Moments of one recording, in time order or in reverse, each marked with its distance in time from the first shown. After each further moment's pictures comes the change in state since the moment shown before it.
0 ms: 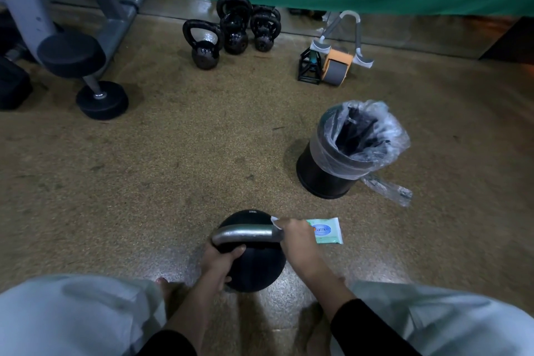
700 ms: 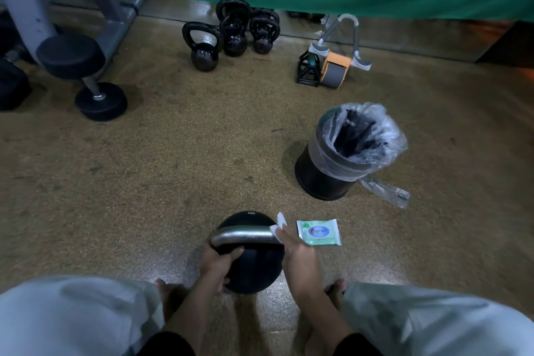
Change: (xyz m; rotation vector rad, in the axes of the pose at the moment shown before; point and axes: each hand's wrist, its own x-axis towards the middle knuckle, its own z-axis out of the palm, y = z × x) left_hand 0.002 0.000 0.001 -0.026 -0.001 -0.005; right_hand -0.028 0.014 0.043 0.254 0.332 -0.031
